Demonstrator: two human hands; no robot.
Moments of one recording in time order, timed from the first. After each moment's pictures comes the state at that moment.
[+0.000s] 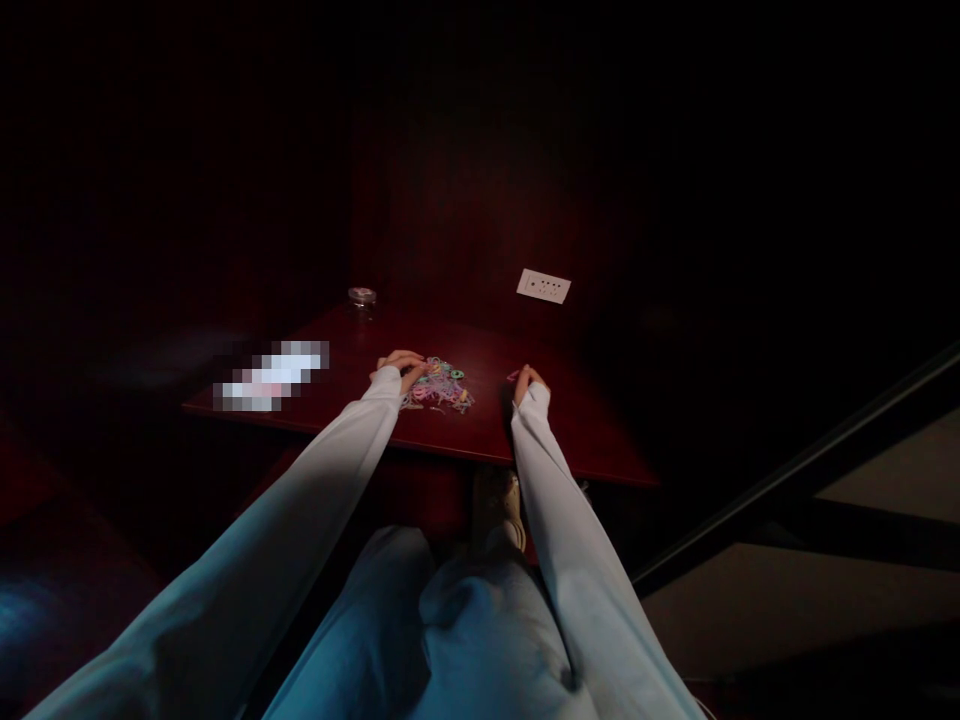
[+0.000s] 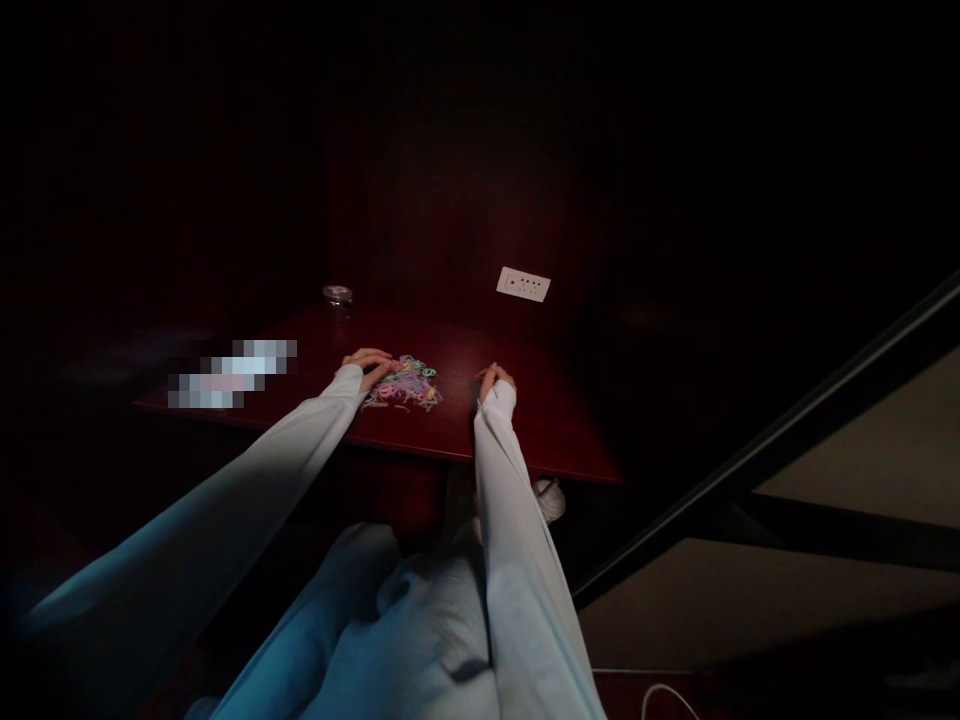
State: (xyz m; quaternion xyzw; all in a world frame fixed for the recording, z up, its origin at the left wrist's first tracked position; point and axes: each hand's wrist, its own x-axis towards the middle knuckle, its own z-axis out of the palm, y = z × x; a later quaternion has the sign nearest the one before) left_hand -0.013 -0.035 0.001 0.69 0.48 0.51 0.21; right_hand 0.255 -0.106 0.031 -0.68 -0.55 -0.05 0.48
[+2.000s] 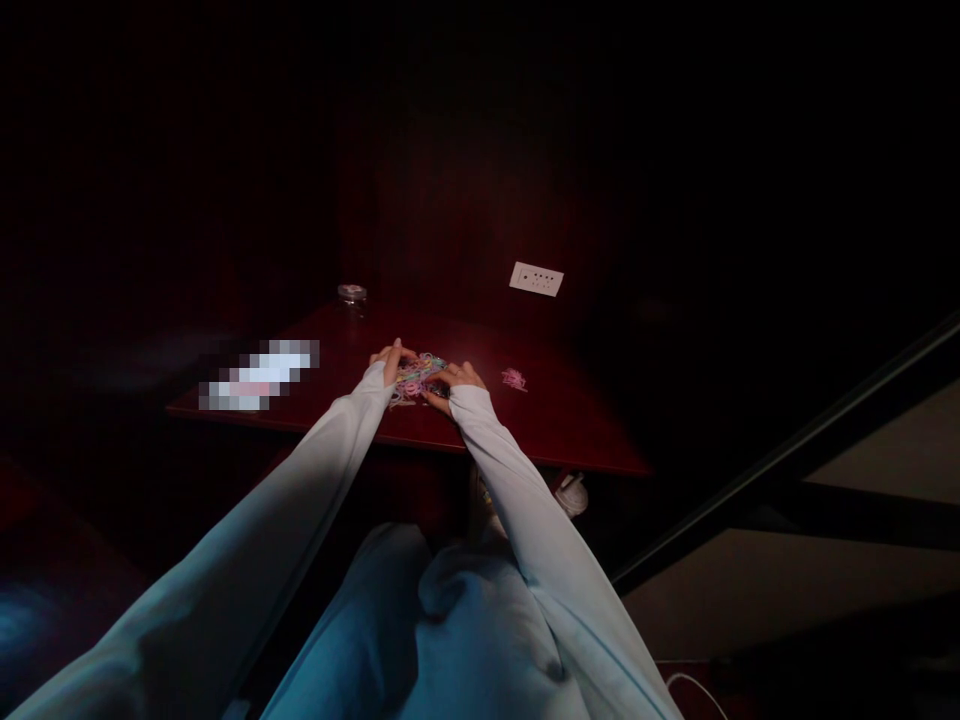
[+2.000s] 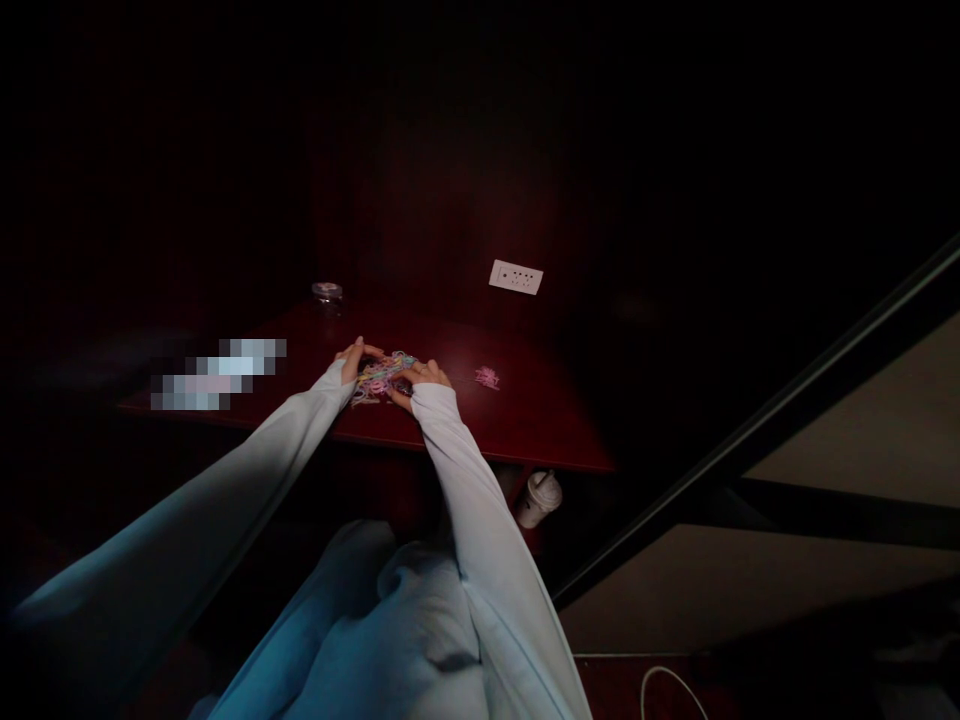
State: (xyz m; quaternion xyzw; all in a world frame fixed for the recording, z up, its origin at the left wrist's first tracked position) left_hand -0.004 -0.046 0.012 0.63 0.48 0.55 0.26; right_hand 0.165 -0.128 0.042 -0.55 -0.79 -0.05 0.25
